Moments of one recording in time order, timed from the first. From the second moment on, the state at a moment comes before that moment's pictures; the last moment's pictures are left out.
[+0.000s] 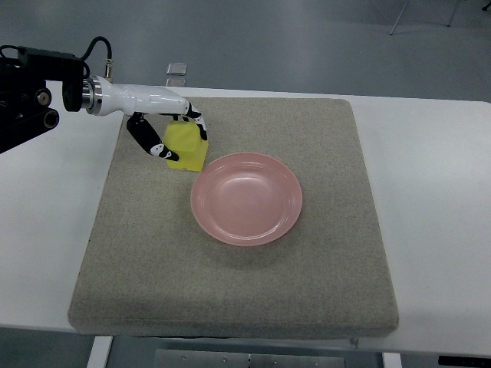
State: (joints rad) left arm -1.34 0.61 0.05 -1.02 1.39 -0.24 -0.53; right arm 0.05 0.00 -0.01 0.15 0.06 -0.02 0.14
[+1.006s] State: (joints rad) left arm -1.31 0.44 0.05 -1.04 1.44 -0.24 -0.53; right arm 0.05 0.00 -0.01 0.15 0.06 -0.02 0.14
